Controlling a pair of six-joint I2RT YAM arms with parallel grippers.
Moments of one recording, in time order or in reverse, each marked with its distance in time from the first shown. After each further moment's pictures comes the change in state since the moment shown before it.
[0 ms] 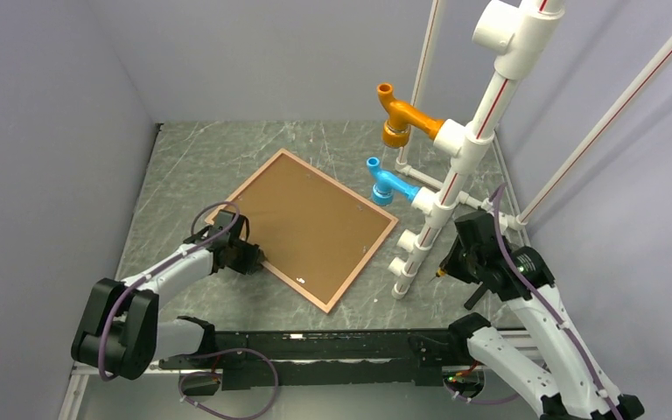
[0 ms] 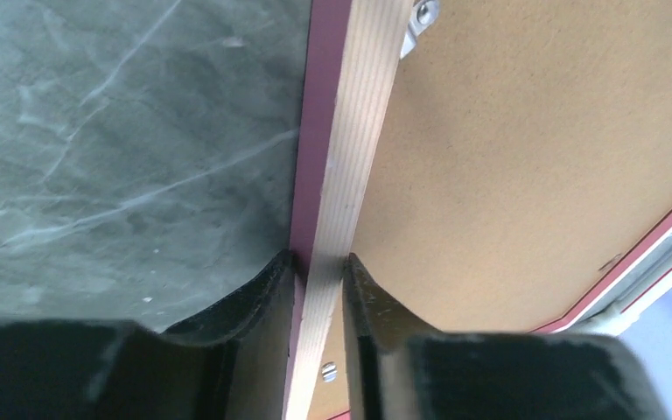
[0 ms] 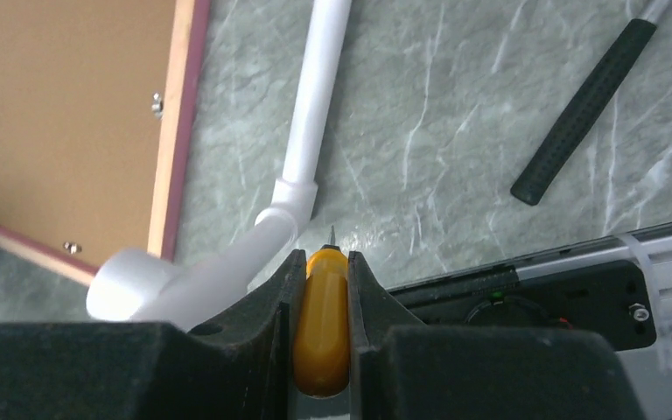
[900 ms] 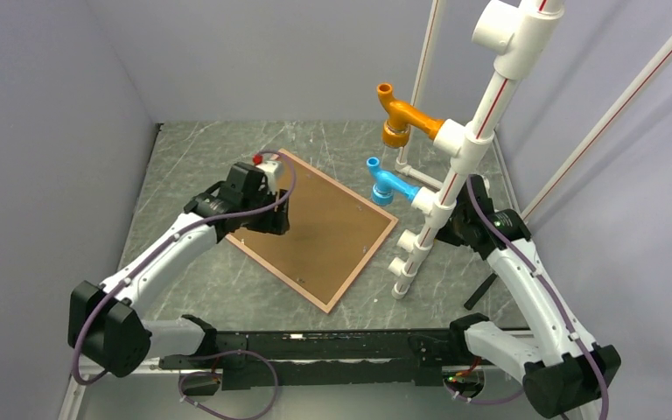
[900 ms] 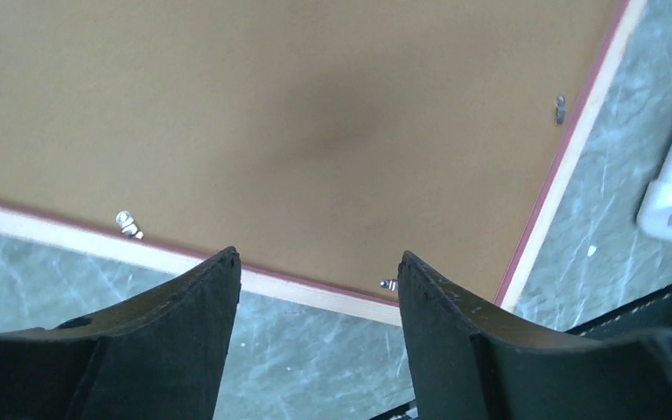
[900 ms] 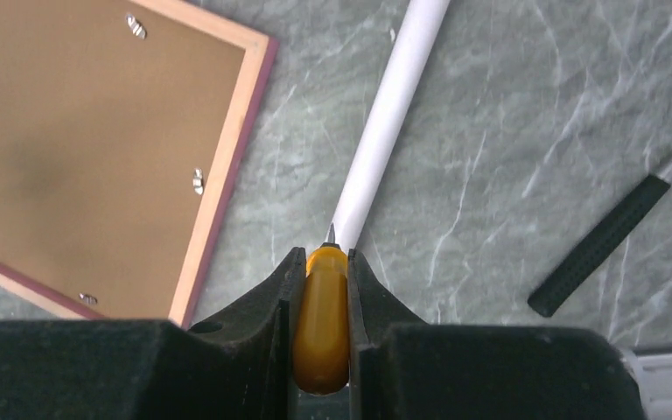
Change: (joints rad) left arm -0.172 -0.005 0.496 -0.253 0.037 1.122; right arm -0.096 0.233 0.084 0.218 -0.079 -0.204
